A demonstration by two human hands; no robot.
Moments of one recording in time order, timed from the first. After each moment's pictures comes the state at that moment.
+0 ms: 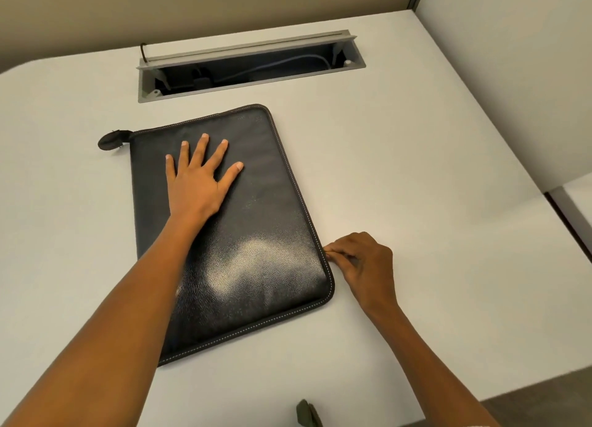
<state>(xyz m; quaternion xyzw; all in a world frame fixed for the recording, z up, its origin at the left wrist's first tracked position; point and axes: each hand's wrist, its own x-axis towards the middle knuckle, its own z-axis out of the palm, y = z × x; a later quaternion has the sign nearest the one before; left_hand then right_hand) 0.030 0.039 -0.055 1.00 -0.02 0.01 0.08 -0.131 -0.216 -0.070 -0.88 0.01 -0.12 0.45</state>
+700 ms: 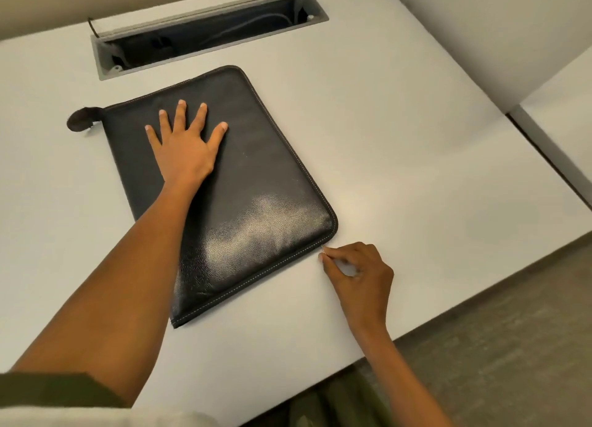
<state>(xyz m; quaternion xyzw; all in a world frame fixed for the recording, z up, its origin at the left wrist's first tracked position) 0.027 0.040 -0.054 0.99 -0.04 0.00 0.10 -0.241 -0.136 -0.062 -0.82 0.23 -0.19 0.48</state>
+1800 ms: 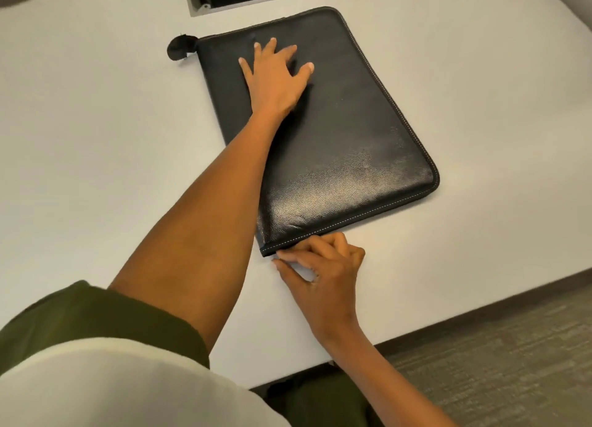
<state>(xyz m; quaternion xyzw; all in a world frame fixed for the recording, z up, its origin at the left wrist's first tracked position) 0.023 0.064 -0.047 0.96 -0.08 0.01 0.28 -0.262 0.035 -0.080 -0.89 0.07 -0.16 0.43</state>
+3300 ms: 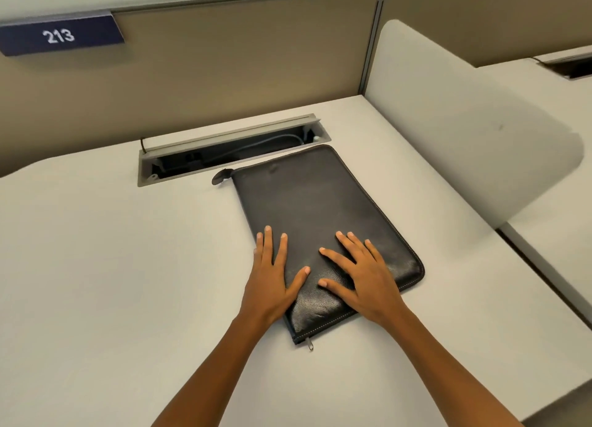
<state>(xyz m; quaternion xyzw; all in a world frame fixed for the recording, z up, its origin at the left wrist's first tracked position) -0.044 -0.056 -0.066 0.94 -0.17 -0.04 0.28 -0.091 -0.262 -0.063 -0.98 -0.06 -0.04 0.18</state>
